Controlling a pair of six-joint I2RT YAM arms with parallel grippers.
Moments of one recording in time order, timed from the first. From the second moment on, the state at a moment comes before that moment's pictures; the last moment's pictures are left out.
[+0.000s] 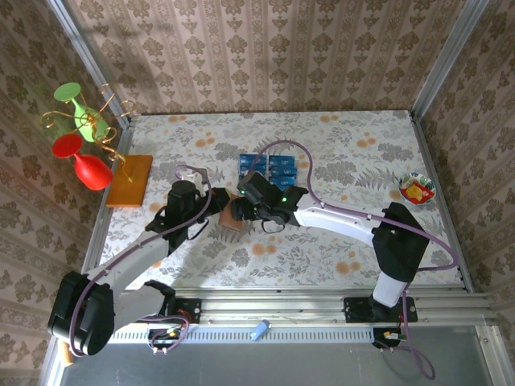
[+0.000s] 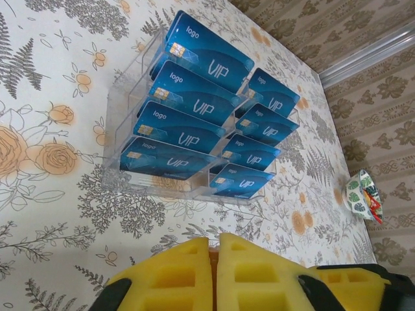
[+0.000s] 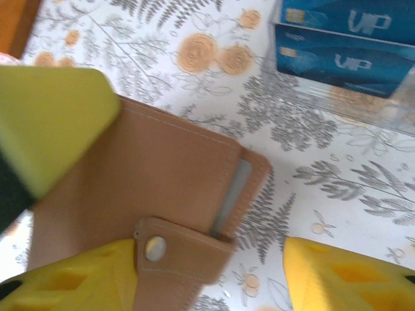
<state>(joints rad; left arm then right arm) -0.48 1.08 0.52 0.13 0.24 -0.77 0.92 1.72 1.28 -0.44 0.12 0.69</state>
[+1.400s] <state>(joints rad) -0.49 1.06 0.52 0.13 0.23 -0.75 0.81 1.70 1.06 -0.18 -0.15 0.85</state>
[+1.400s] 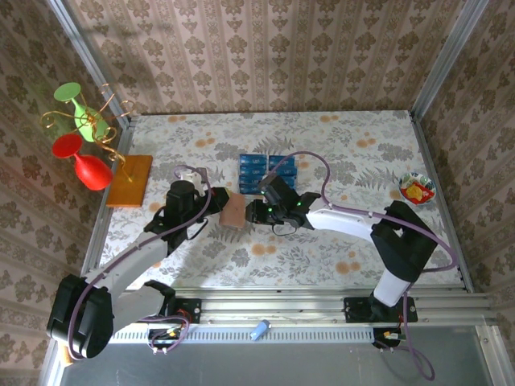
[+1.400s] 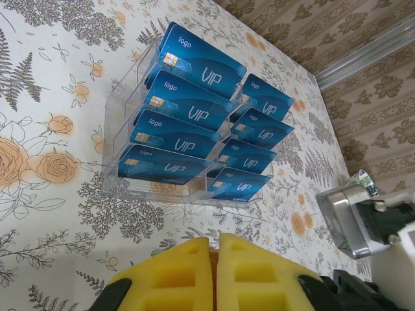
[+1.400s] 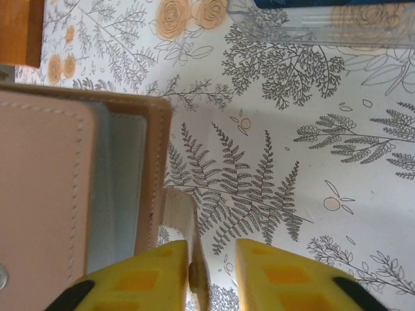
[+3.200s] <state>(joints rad) -0.43 1.11 0.45 0.01 0.21 -0.64 0.66 1.41 0.74 -0.07 -0.35 0.84</state>
